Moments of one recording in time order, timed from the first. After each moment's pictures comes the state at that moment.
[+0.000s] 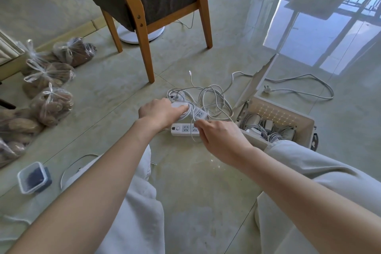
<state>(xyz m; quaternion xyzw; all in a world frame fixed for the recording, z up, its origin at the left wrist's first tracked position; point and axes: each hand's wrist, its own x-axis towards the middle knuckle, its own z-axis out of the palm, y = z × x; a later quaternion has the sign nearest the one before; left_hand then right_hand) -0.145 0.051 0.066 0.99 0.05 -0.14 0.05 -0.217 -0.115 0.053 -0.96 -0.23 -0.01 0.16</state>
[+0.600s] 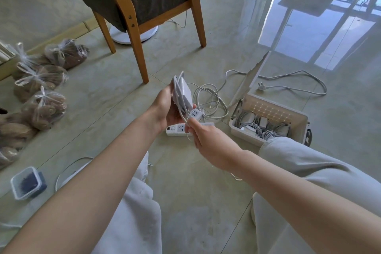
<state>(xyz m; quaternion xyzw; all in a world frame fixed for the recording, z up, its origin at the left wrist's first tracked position) -0.148 0.018 0.081 0.63 0.20 -0.27 0.70 -0.223 -0.114 0.045 -0.92 -0.20 0.10 0.31</state>
